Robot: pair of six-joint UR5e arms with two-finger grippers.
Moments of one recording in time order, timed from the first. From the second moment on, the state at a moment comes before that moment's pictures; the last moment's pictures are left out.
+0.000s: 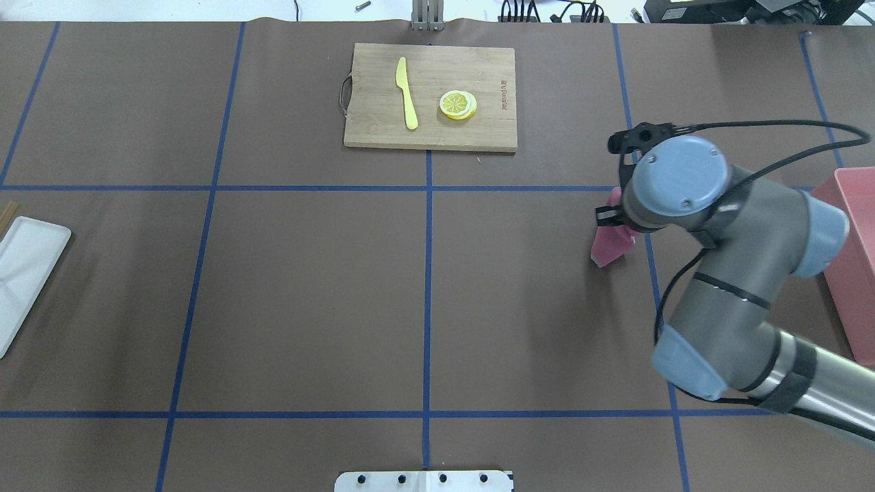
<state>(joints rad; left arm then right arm) -1.65 -1.62 -1.49 -1.79 -2.25 0.12 0.61 -1.18 1.87 -1.67 1.64 1.05</state>
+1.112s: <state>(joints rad) -1.65 -1.62 -1.49 -1.79 -2.25 0.12 0.38 -0.79 1.56 -1.57 1.49 1.56</state>
